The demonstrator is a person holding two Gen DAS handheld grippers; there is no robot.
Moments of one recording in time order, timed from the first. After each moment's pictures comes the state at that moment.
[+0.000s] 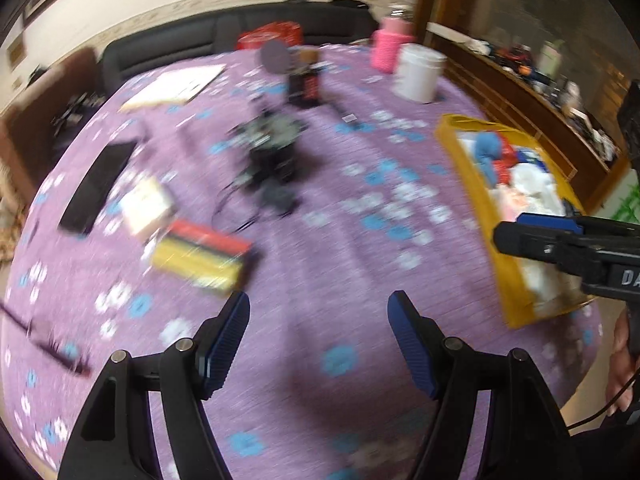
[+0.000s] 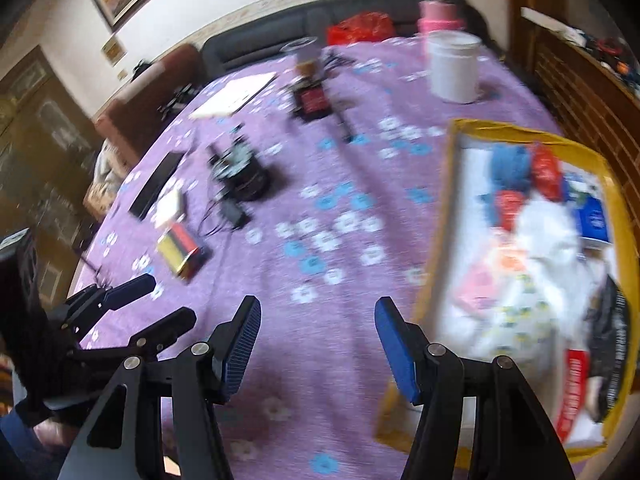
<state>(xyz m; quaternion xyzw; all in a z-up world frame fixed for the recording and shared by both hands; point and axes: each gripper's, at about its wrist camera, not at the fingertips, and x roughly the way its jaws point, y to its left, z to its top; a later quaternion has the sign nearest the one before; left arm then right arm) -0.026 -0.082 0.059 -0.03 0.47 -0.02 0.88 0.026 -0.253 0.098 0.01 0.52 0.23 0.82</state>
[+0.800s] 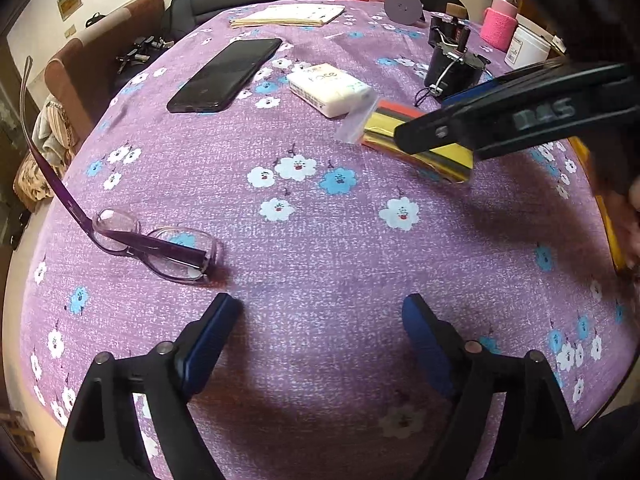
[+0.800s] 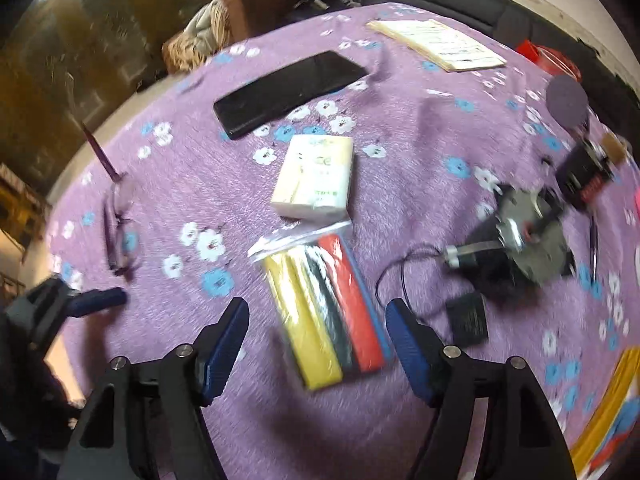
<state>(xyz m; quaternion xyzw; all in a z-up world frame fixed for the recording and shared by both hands) -0.076 0.043 0.005 -0.05 0.52 0.08 0.85 0.070 -0.004 0.025 -0.23 0.52 0.39 0.72</state>
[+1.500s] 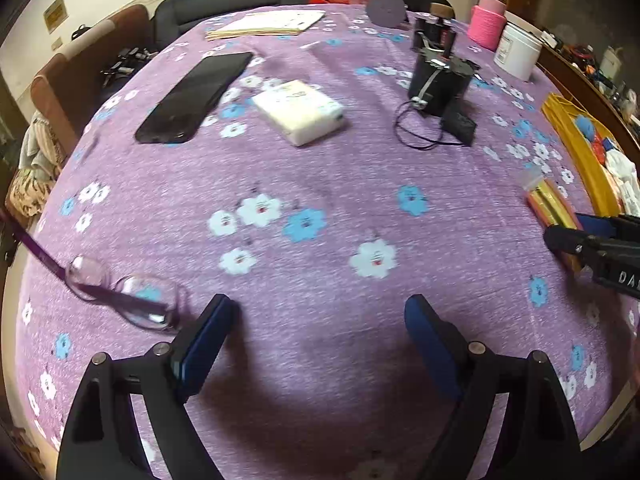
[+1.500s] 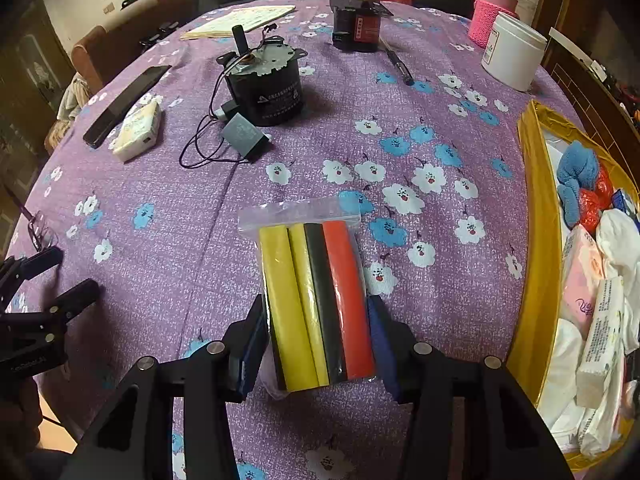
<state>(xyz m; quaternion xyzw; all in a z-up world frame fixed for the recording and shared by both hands) -0.044 0.028 0.005 -0.04 0.52 0.05 0.85 0.033 -0.161 0.013 -0.10 0.55 0.17 0.81</state>
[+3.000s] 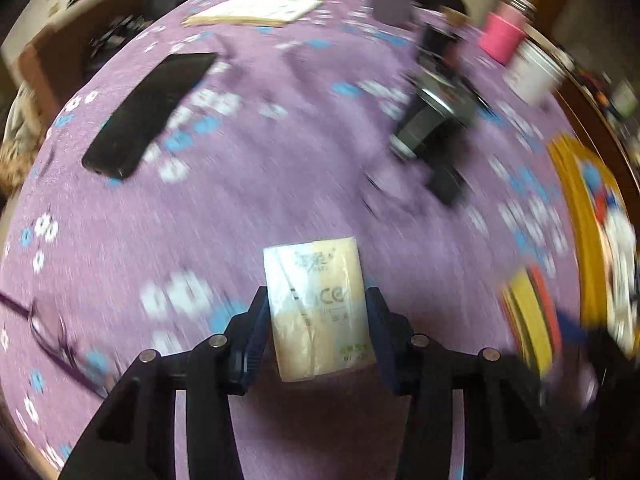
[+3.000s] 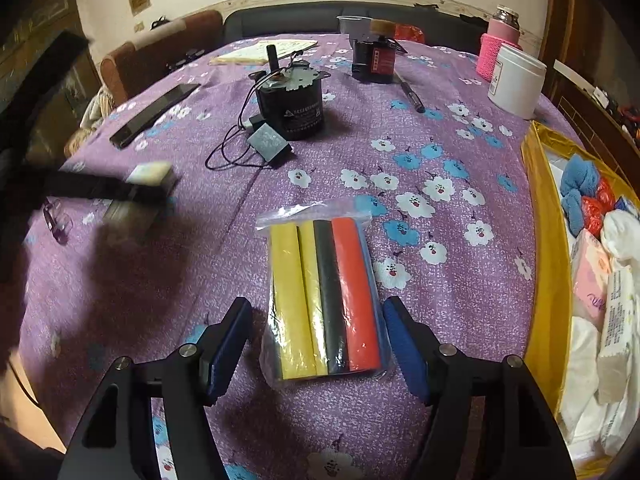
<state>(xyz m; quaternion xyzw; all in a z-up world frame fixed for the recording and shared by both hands) 0.019 0.007 0.014 -0.08 0.55 0.04 0.83 0.001 -0.168 0.010 -0.11 0.48 0.20 0.85</state>
